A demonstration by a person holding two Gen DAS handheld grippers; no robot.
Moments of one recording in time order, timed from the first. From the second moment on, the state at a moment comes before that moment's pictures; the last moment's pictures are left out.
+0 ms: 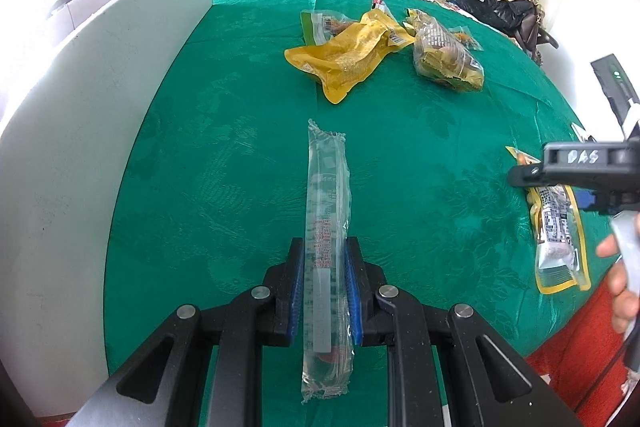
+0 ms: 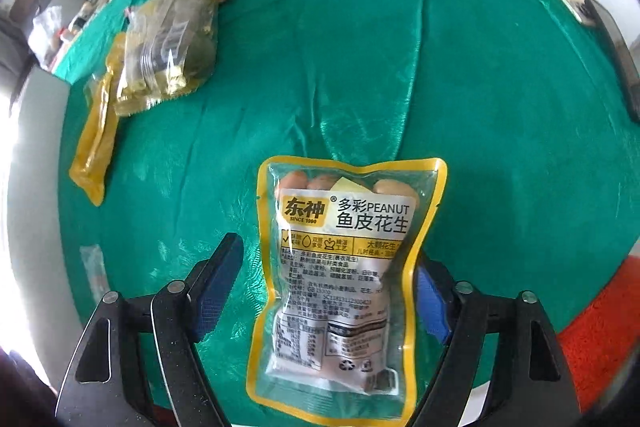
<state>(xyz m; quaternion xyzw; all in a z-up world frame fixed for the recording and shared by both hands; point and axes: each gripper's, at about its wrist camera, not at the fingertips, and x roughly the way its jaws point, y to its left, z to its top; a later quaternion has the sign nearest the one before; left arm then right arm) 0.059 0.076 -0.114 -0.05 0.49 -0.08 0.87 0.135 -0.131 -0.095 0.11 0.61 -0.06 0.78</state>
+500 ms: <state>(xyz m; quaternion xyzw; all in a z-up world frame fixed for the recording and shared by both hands) 0.058 0.088 -0.111 -0.08 0.49 -0.07 0.87 0.099 -0.149 -0.079 0.04 0.59 0.04 0.81</state>
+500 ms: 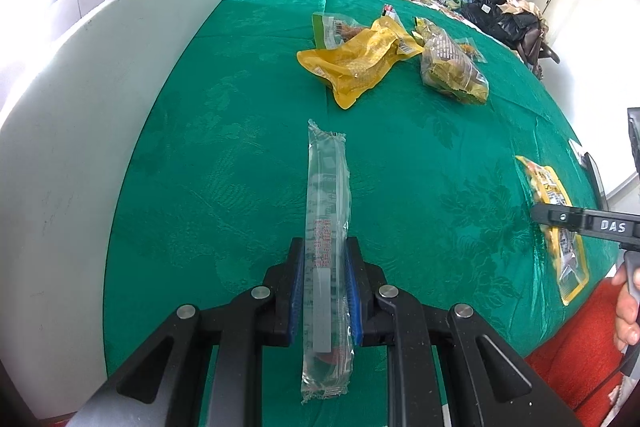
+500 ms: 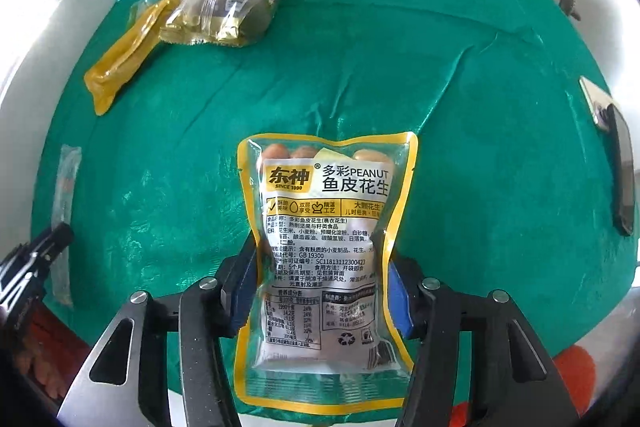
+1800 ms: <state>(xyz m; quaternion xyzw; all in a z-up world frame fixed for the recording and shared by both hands) 0.020 0.352 -0.033 -0.16 0.43 0.18 0.87 0.125 0.216 0.054 0.00 0.46 0.38 0.80</state>
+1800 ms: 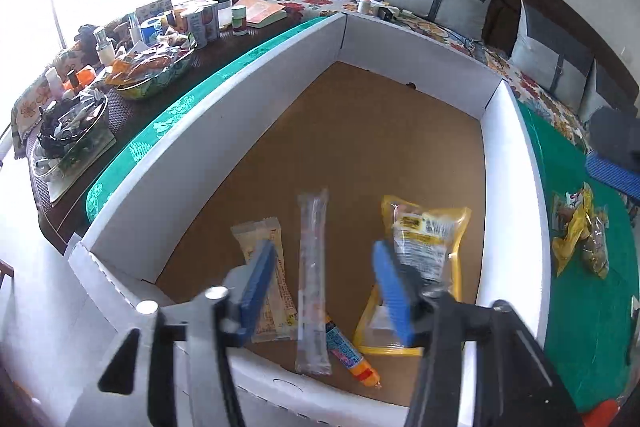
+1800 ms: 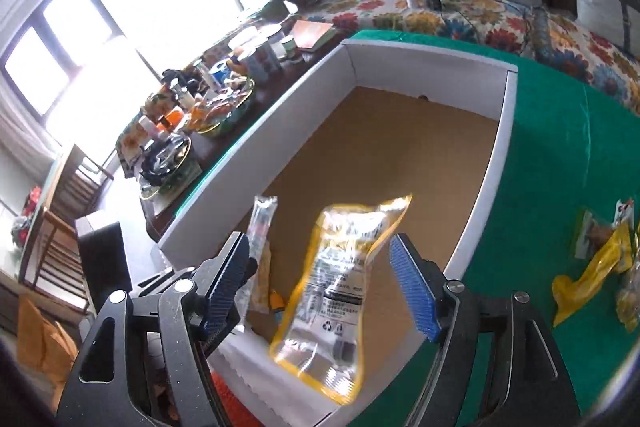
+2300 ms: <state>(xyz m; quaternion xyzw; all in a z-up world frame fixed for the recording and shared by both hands) 0.025 0.183 0.024 -0.11 0.36 0.05 0.93 0.099 0.039 0.072 -0.08 0.29 0.26 0.92</state>
